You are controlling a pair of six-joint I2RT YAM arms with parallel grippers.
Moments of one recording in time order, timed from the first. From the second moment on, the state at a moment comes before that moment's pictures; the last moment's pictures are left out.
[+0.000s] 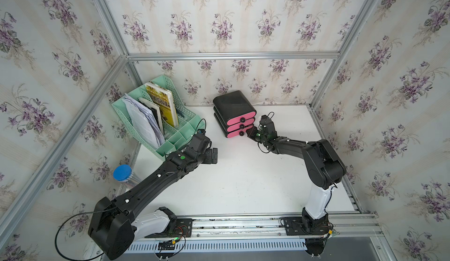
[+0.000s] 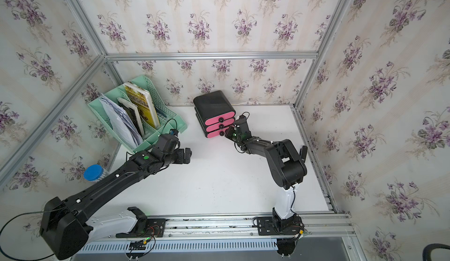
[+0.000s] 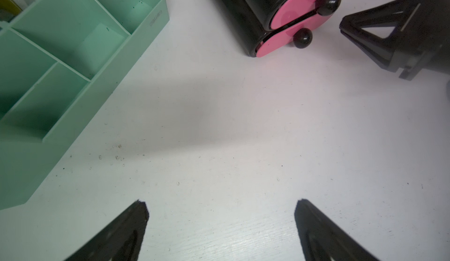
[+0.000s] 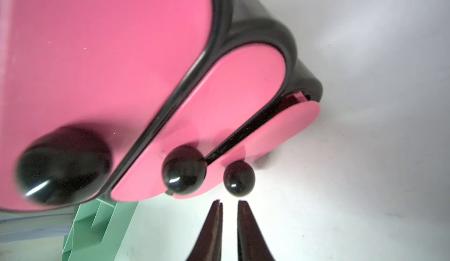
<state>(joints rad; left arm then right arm) -0.57 1.18 0.91 -0.58 -0.19 -0.45 0.44 1.84 1.02 0.26 -0.15 0.79</state>
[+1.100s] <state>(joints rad) -0.20 0.88 0.49 -0.04 -0.46 0.06 0.40 1.04 0.47 0.24 0.41 0.18</state>
